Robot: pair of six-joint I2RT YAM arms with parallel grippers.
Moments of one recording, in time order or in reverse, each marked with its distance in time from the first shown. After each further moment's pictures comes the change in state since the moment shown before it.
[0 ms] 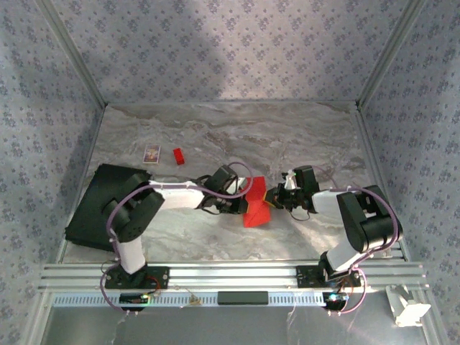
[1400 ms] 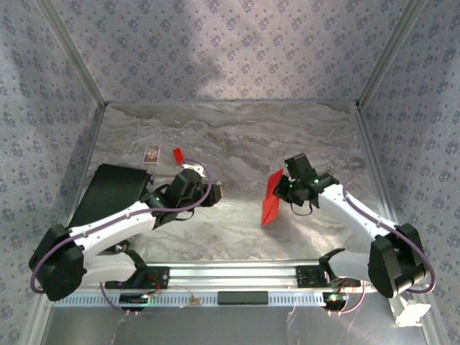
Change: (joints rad) left arm 0.043 -0.610 -0.255 -0.106 -0.443 -0.078; right arm 0.188 -0.328 0.304 -0.780 0.595 0.084
